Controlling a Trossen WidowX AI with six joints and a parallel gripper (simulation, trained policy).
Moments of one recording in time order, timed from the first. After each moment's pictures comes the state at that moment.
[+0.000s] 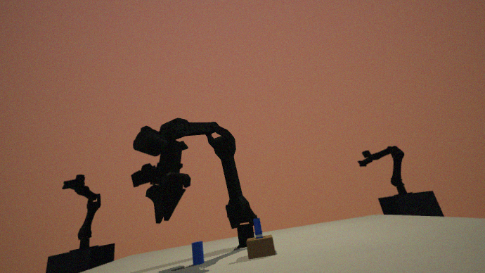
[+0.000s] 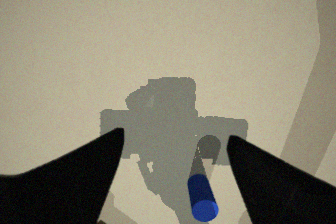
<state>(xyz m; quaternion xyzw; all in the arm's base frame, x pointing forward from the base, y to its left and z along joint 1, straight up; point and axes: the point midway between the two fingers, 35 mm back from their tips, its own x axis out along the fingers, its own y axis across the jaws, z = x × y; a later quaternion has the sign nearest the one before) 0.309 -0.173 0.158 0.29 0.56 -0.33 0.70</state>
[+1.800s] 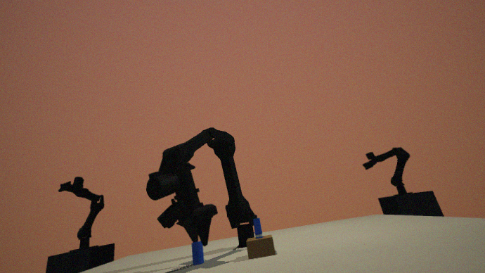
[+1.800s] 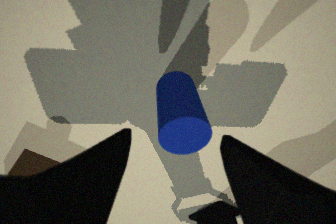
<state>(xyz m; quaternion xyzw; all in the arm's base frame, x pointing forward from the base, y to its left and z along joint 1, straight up) 0.220 -0.118 0.082 0.32 0.72 -0.29 0.55</state>
